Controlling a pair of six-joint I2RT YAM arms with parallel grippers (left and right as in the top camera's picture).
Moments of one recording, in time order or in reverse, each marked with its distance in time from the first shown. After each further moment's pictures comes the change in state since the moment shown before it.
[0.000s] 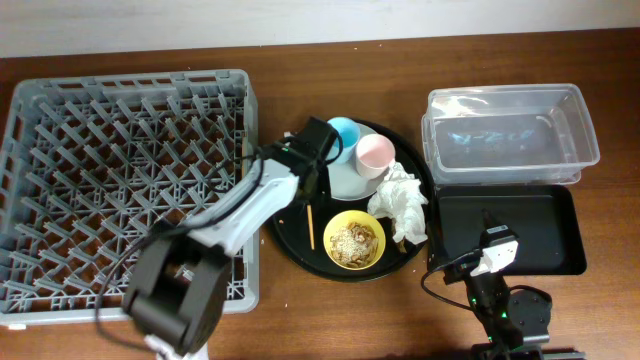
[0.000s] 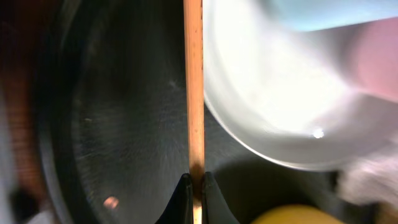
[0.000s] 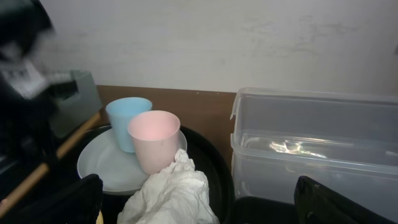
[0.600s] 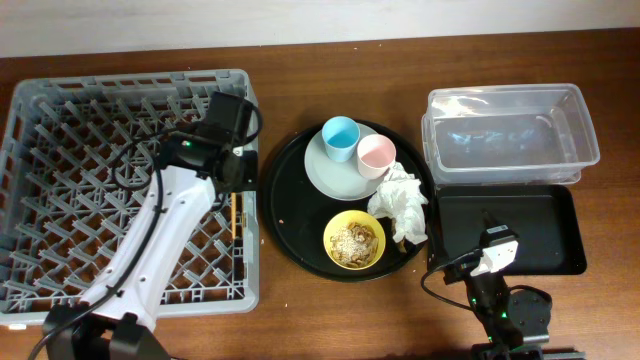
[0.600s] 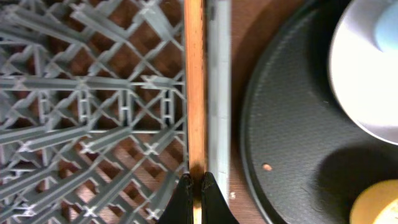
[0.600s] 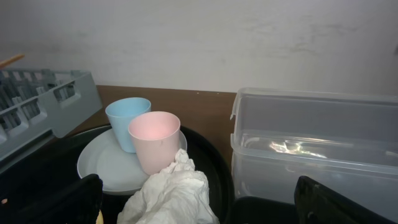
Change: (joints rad) left arm 0.264 -0.272 0.005 -0.229 -0.111 0.314; right arm 0.000 0.000 0.000 0.000 0.000 0.000
